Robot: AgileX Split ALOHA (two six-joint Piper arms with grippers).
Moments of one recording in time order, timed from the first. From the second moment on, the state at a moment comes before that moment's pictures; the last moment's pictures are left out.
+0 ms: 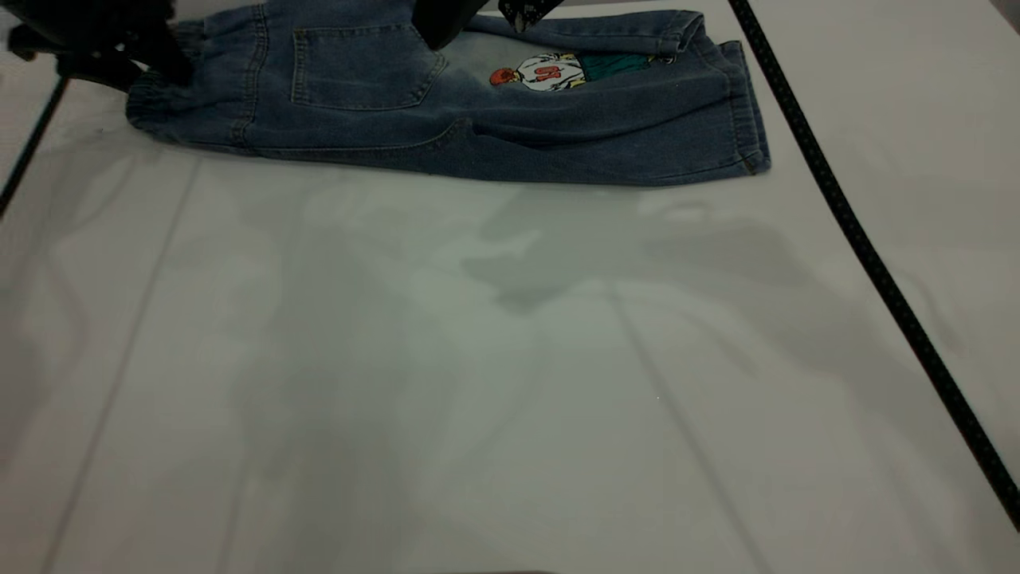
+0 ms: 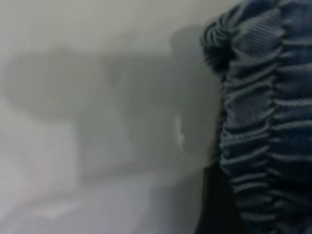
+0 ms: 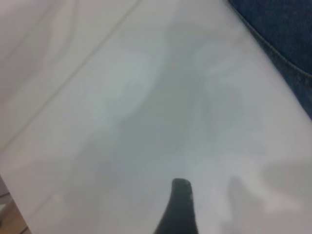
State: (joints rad) left arm 0.14 2.51 -1.95 -0.50 0.58 0.48; right arm 0.45 2.05 -1.52 0.75 0.71 -0.72
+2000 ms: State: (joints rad) left arm 0.03 2.35 -2.27 -0.49 1.02 0.49; right arm 0.47 2.44 -1.58 1.15 0.42 -1.05
